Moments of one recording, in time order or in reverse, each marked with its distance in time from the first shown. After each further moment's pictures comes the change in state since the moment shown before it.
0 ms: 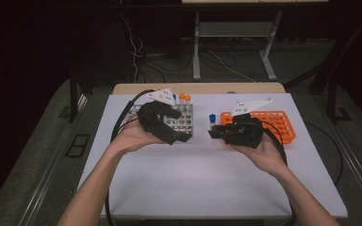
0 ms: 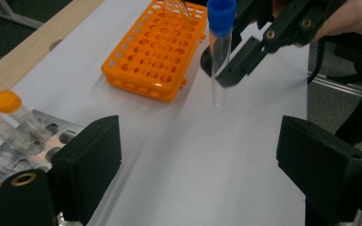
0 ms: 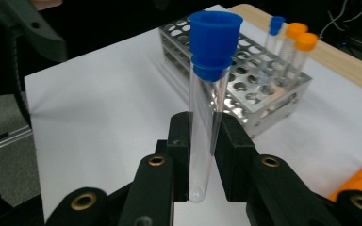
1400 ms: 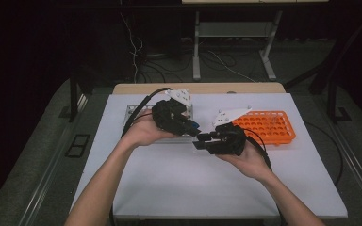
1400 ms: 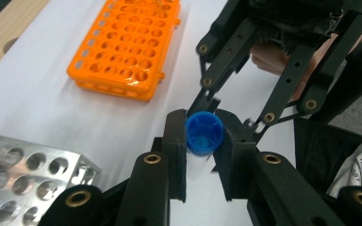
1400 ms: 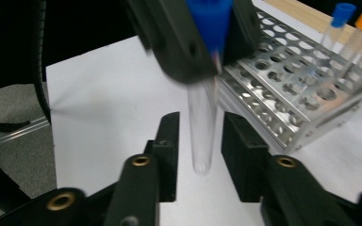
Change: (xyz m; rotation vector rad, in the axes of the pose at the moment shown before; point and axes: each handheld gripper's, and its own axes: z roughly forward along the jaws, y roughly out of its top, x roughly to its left) left arm 0.006 0.019 0.021 0.086 -0.091 0.064; right arm 0.018 -0.005 0.034 0.016 0.074 -0.021
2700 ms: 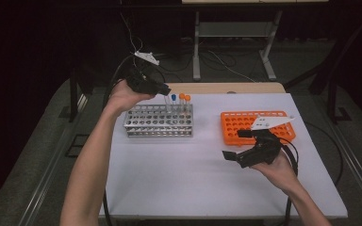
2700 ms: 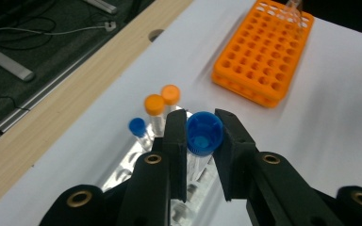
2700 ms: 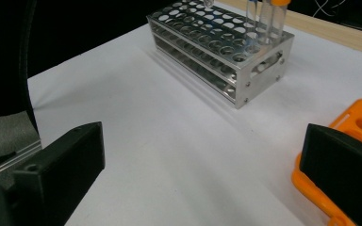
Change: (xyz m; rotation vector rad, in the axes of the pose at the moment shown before) left arm 0.111 -0.019 -0.052 -0.062 0.260 -0.214; right arm -0.020 -0.052 -0.062 -0.072 -0.093 0.142
